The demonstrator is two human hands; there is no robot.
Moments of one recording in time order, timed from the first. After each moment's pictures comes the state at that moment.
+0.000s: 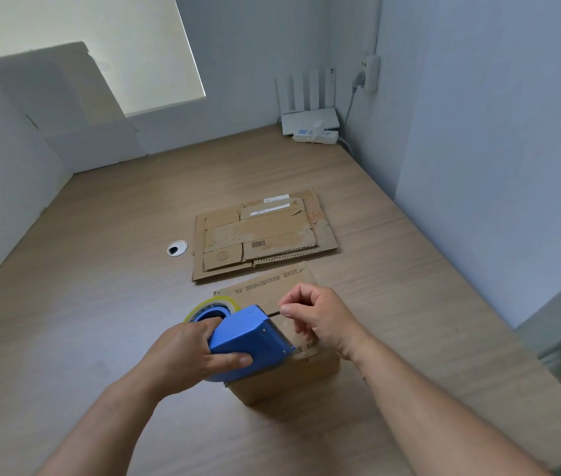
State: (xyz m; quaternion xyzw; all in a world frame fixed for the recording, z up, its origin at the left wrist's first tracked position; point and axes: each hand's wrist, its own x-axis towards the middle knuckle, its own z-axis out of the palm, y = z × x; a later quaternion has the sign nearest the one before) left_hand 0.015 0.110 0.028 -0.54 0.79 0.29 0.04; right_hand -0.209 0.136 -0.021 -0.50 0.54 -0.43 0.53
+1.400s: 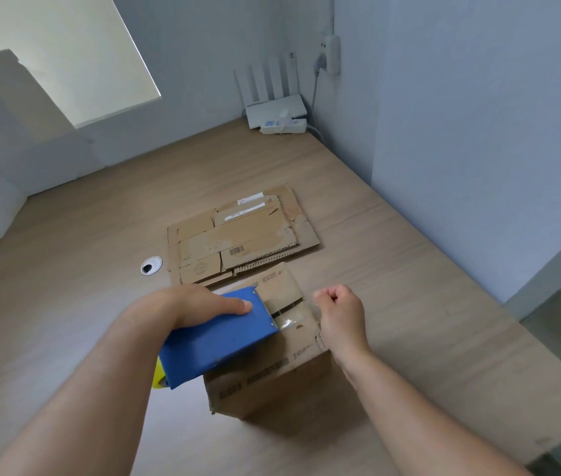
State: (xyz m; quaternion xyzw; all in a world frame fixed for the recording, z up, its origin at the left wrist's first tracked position) left_hand -0.052 0.016 0.052 -0.66 0.64 0.30 0.25; right_hand -0.221 0.127 -0.054 -0.25 0.73 -0.51 0.37
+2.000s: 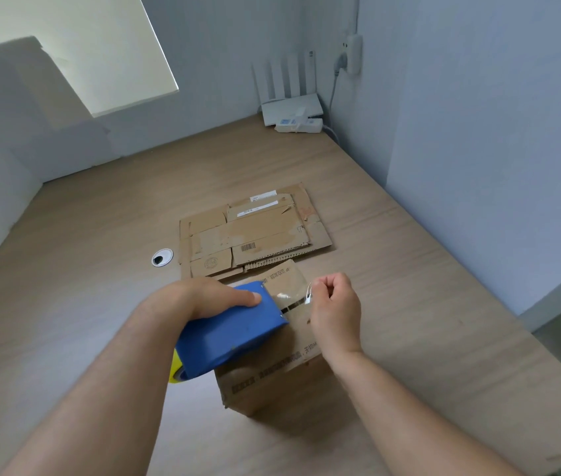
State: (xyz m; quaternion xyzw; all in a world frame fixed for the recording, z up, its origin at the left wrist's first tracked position) left_hand -0.049 0.018 0.055 -0.68 0.62 0.33 0.21; right_hand -0.196 0.114 -0.034 -0.28 0.73 -0.55 0.30
